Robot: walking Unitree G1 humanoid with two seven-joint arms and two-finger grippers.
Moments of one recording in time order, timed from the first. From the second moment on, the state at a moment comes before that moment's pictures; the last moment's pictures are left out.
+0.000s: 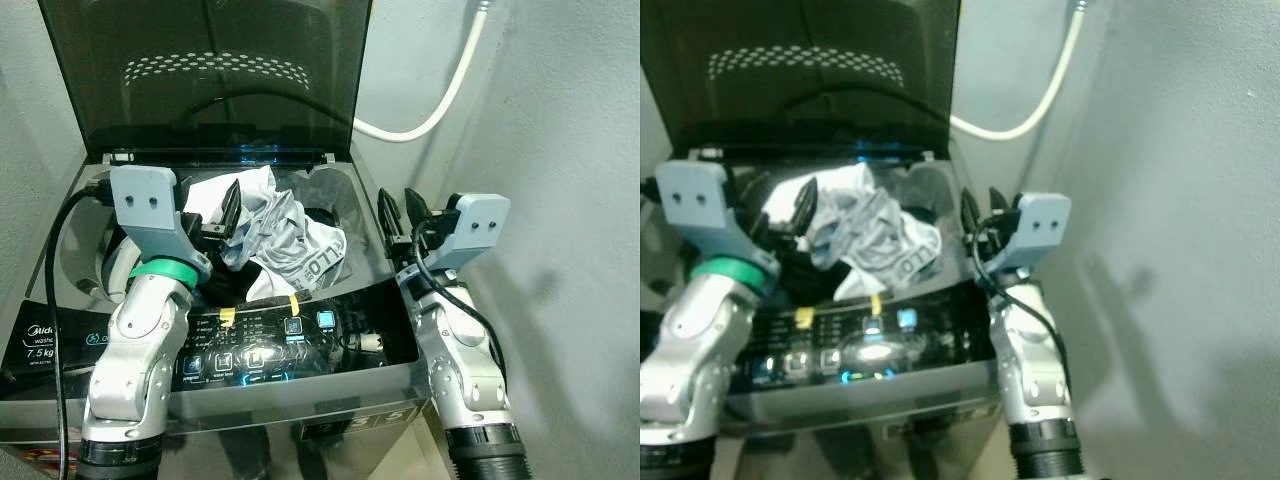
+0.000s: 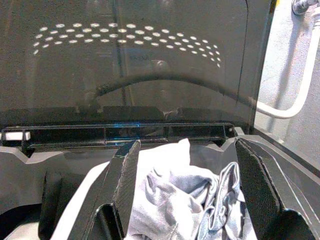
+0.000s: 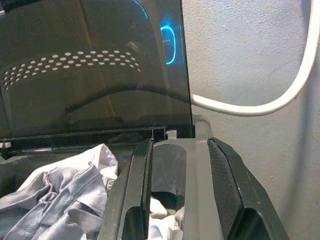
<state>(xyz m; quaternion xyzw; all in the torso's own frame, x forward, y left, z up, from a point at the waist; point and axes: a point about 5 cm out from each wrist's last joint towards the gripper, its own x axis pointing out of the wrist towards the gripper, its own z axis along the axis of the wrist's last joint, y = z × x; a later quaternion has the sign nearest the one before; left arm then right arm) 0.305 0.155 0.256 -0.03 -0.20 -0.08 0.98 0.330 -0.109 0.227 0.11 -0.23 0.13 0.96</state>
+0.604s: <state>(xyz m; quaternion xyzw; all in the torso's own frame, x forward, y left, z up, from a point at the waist) 0.308 0.156 0.251 -0.03 -0.19 -0.08 0.98 0.328 -0.111 0.219 0.11 -0.22 0.12 0.96</state>
